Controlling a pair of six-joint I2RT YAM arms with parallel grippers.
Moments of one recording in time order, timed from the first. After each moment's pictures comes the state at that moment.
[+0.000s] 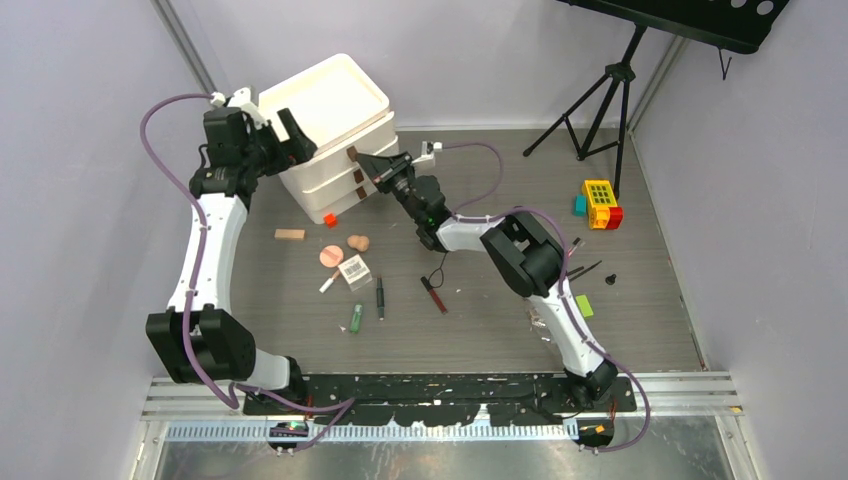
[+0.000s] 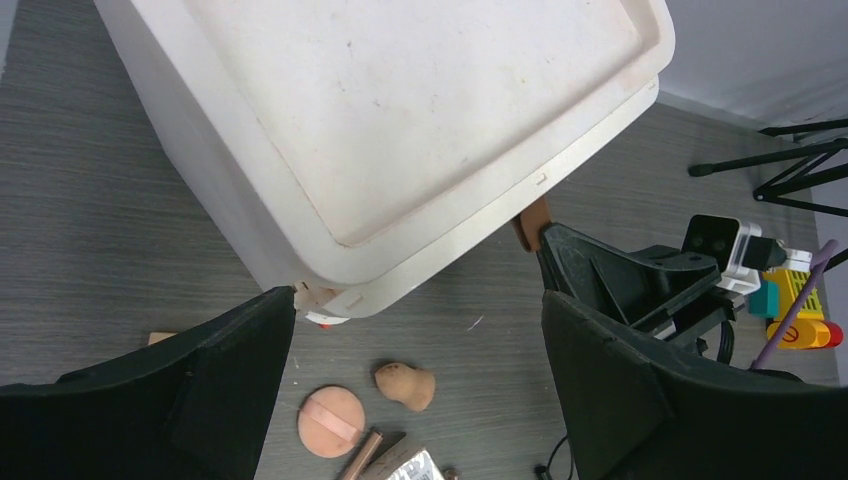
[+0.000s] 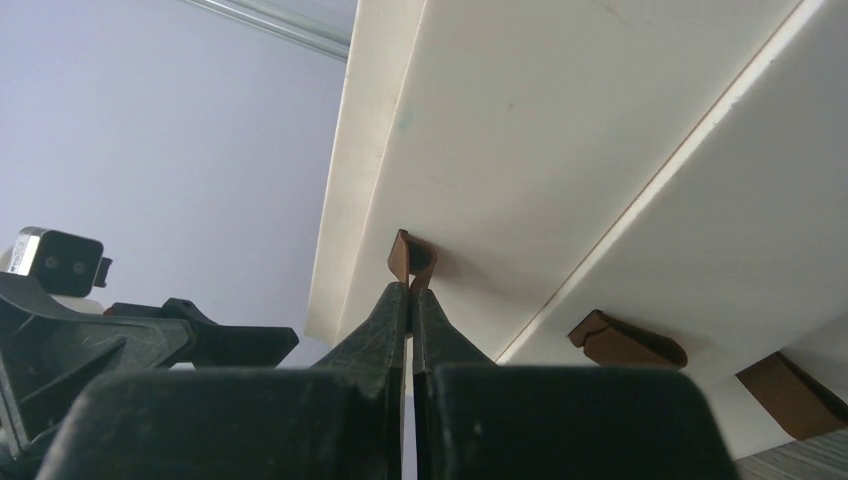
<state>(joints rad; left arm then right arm) 0.07 1.42 1.44 -0.48 0.24 -0.32 0.76 2.37 1.58 1.08 0.12 1.26</state>
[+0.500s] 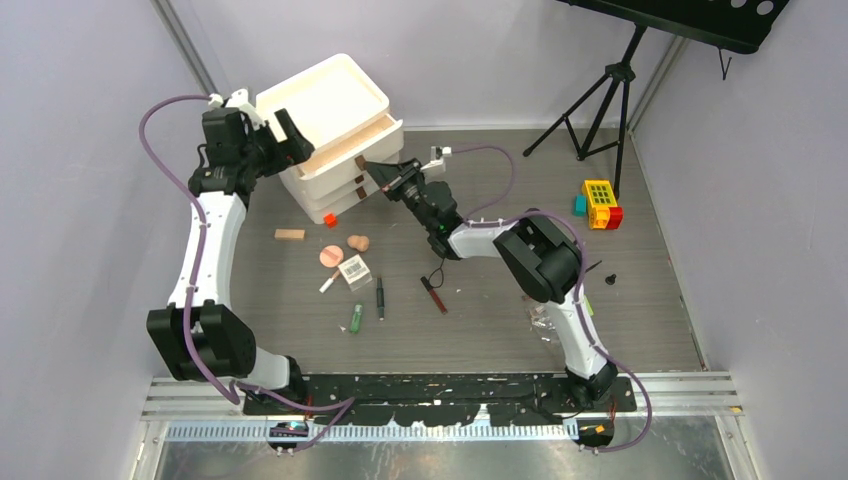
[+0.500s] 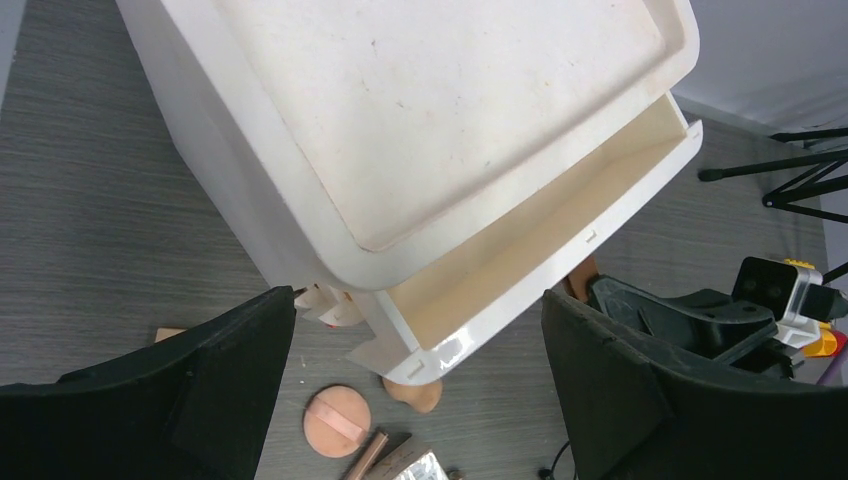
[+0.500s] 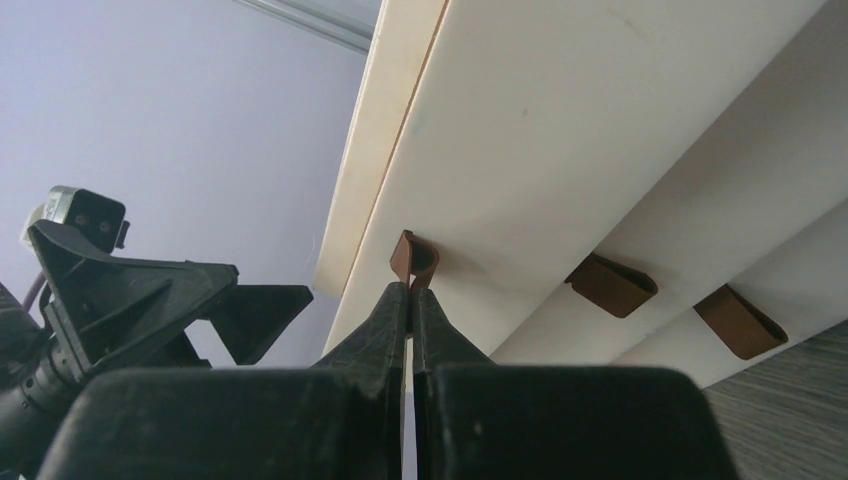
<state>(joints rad) 0.09 1.43 1.44 -0.48 0.24 -0.32 0.76 2.23 1.39 1.09 0.11 1.21</state>
